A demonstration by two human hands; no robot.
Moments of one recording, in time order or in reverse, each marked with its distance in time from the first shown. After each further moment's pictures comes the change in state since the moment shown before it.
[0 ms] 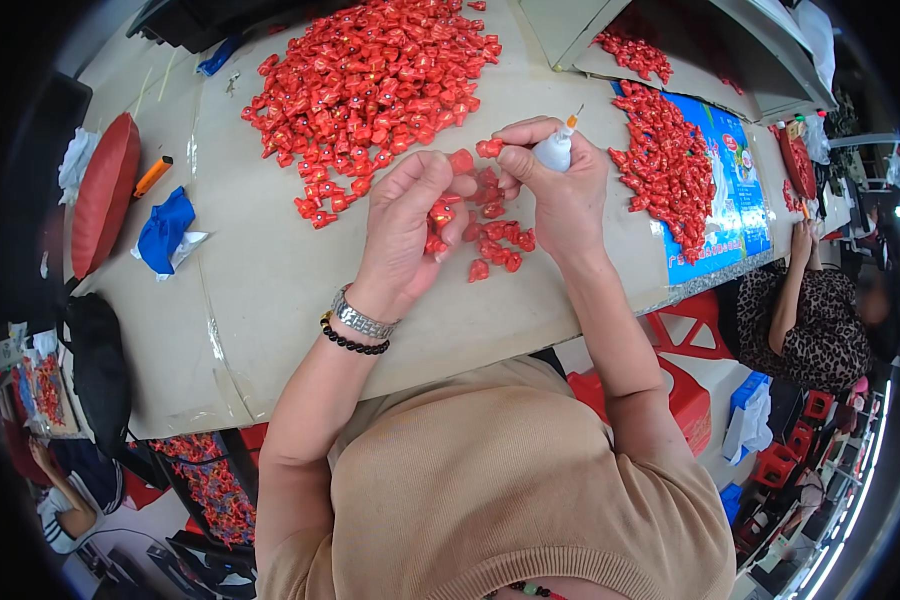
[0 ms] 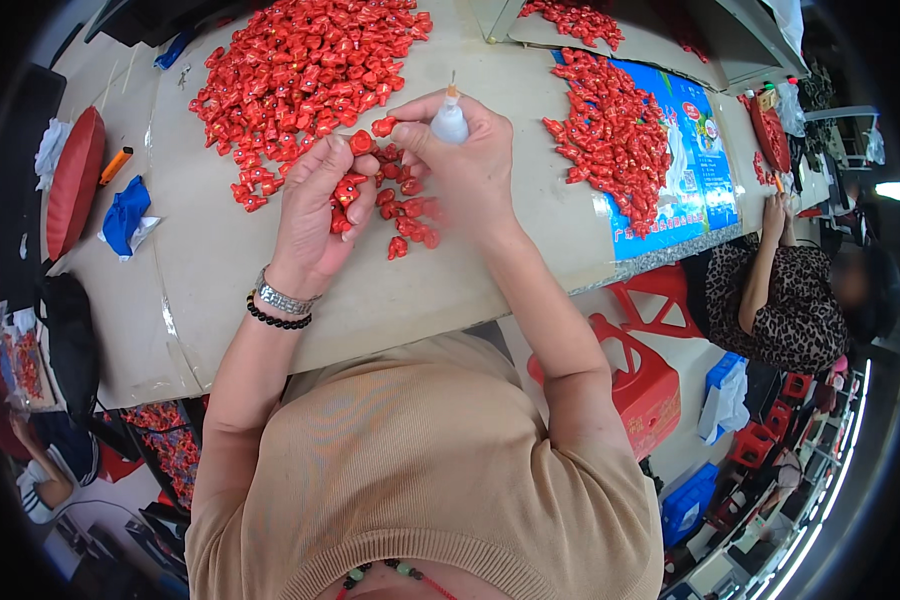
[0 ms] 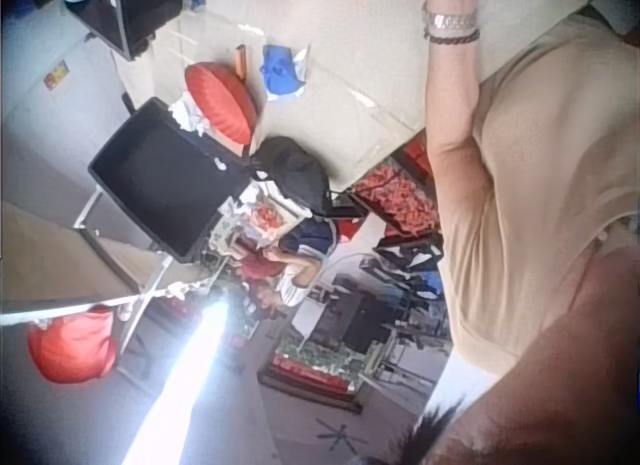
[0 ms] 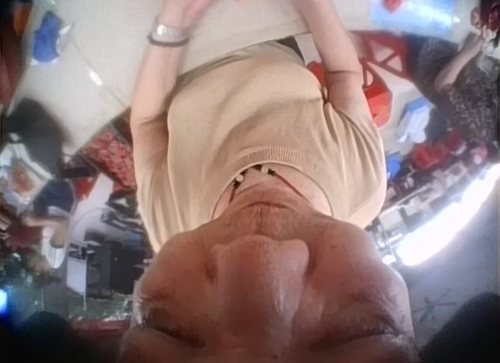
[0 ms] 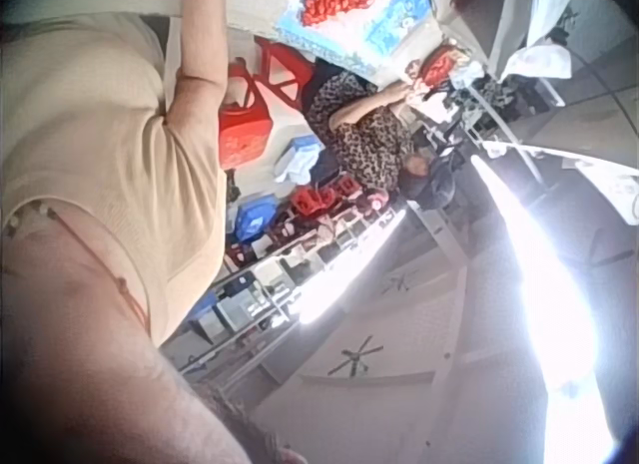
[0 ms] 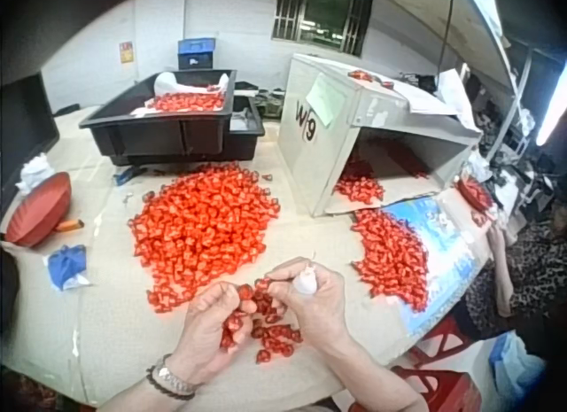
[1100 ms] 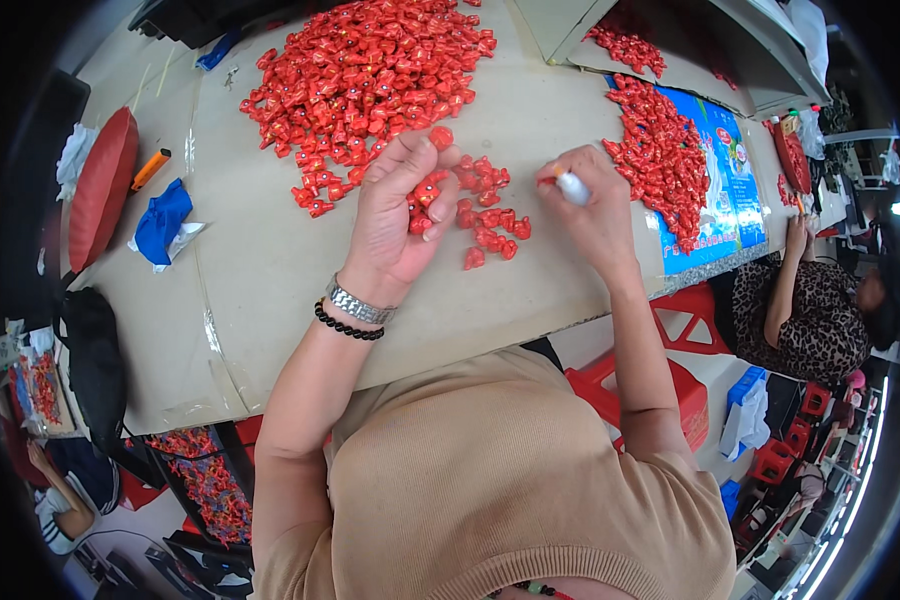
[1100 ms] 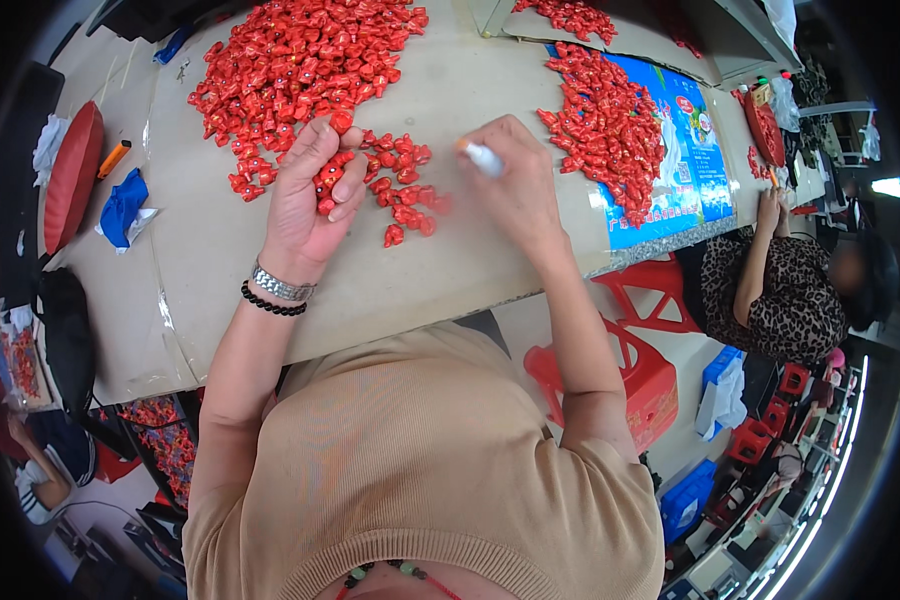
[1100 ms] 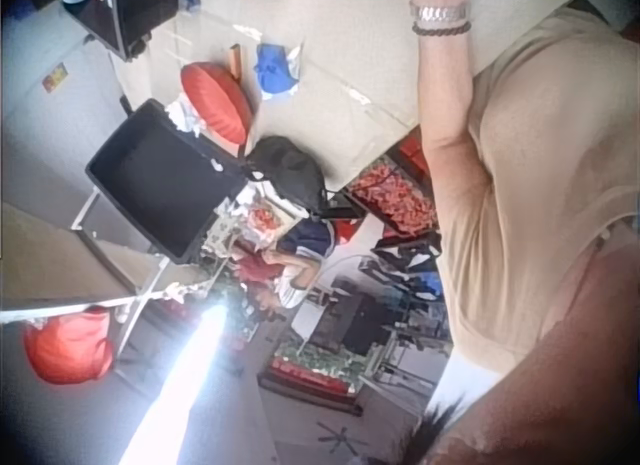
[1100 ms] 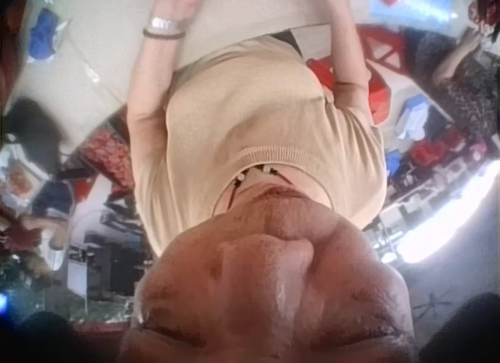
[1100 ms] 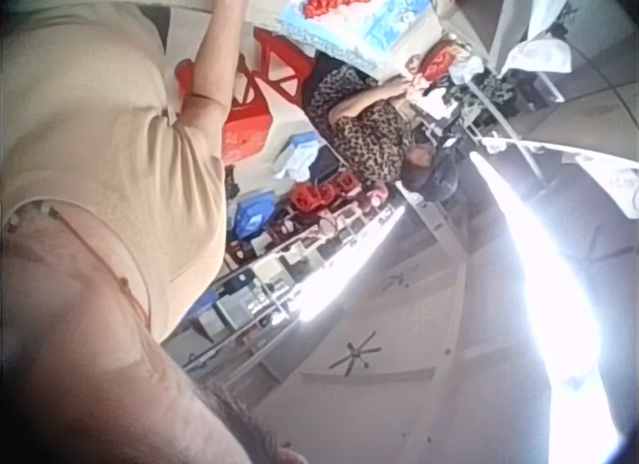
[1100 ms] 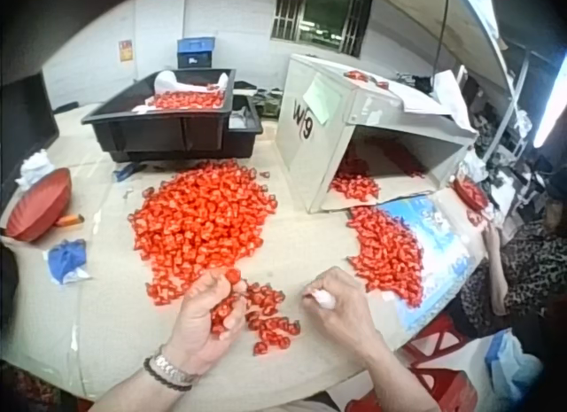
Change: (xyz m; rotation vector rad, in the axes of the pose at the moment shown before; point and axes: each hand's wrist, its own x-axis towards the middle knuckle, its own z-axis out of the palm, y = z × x) left_hand 0.003 0.002 -0.005 -0.248 -0.112 0.013; right_hand -0.019 0.010 -0.062 -0.806 -0.040 -0.288
